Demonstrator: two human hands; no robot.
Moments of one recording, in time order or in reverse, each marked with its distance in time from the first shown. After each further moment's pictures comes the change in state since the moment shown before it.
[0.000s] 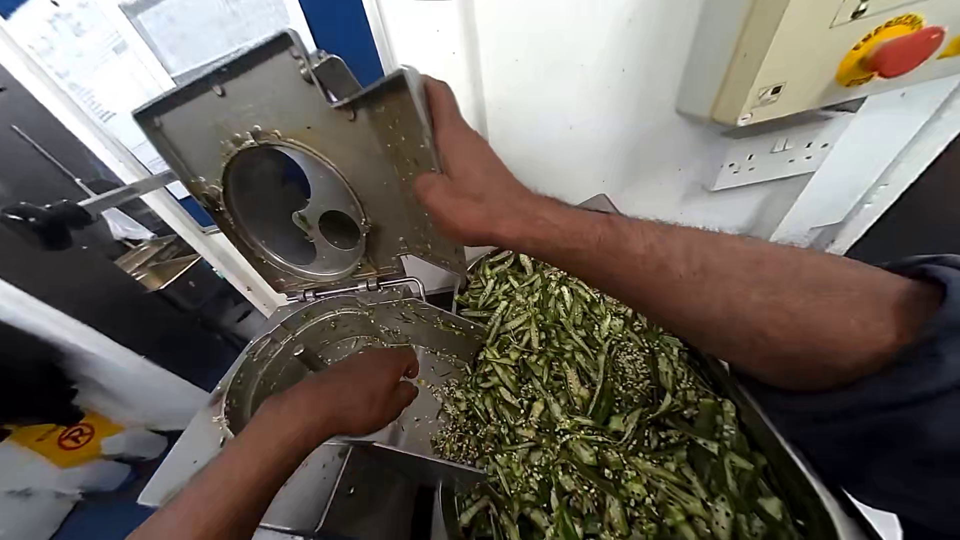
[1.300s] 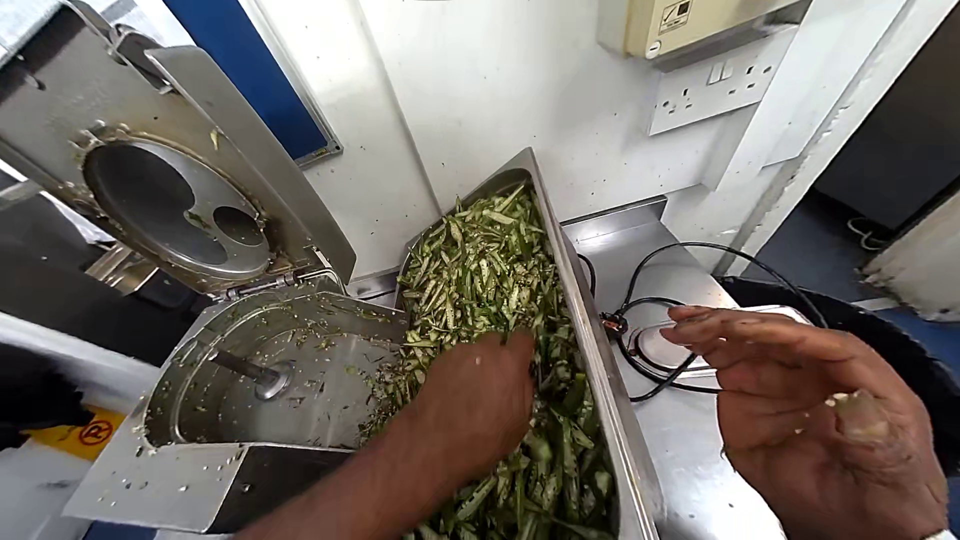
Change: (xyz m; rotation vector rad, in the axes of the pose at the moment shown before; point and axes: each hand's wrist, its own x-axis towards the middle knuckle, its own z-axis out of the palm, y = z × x) left_hand 0.054 0.195 0.074 0.198 0.316 0.294; right_hand -0.341 0.114 -0.128 0.450 0.456 -0.052
